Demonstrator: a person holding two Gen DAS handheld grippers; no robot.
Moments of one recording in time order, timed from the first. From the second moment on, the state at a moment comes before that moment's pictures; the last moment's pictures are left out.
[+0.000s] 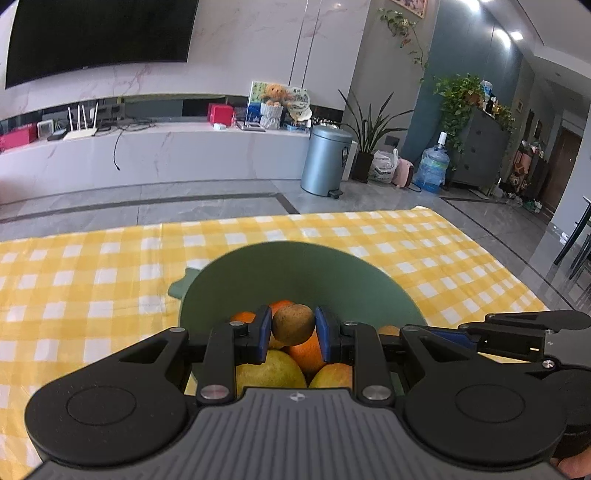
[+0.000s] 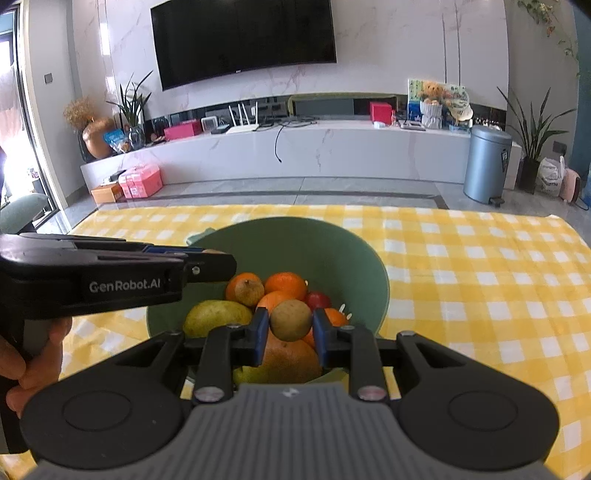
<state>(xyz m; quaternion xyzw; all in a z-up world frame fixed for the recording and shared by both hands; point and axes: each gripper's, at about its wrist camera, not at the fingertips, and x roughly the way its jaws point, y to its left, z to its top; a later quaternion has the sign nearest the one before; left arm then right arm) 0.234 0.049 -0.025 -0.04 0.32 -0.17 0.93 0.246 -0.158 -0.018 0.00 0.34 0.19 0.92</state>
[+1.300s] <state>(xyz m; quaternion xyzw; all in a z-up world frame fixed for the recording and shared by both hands) 0.221 0.057 -0.013 -0.05 0.28 -0.15 0.95 0.250 -0.158 -0.009 0.01 0.34 0.18 0.92</state>
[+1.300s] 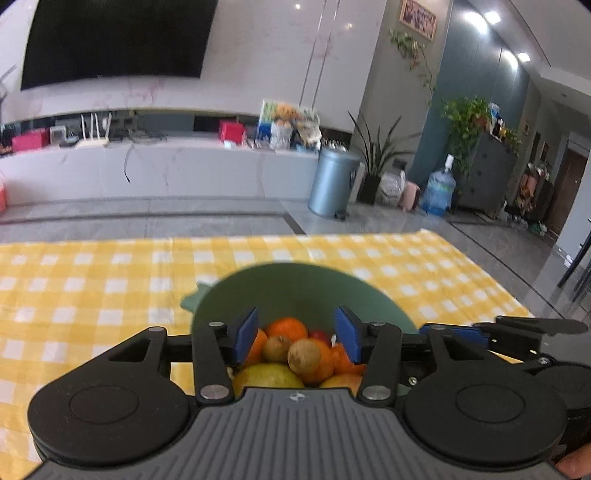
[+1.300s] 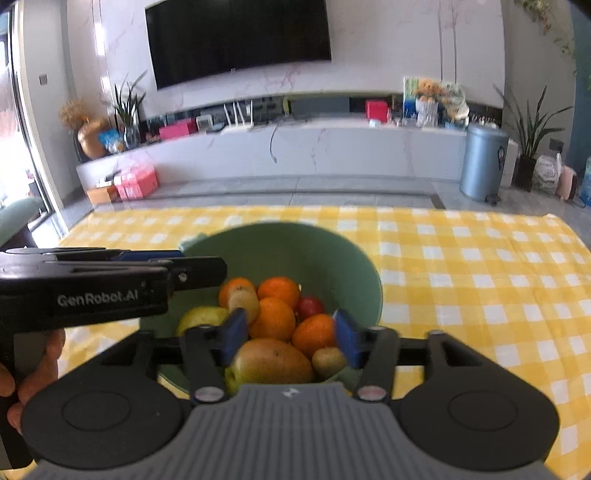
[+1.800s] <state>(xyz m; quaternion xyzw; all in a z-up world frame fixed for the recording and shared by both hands) 0.173 0.051 0.004 -0.01 0.27 -0.15 0.95 0.171 -0.177 -0.002 0.06 0.28 0.15 0.95</state>
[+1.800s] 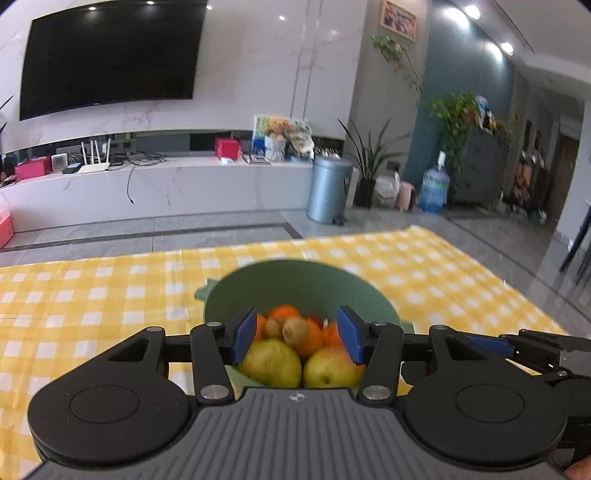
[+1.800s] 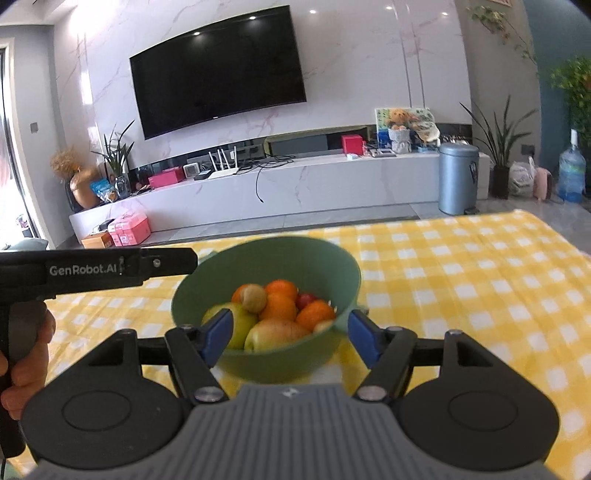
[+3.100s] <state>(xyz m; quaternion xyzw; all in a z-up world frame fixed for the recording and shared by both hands) 0.162 0.065 -0.067 0.05 0.48 -0.20 0.85 0.163 -0.150 -0.081 0.10 0.41 0.23 0.88</state>
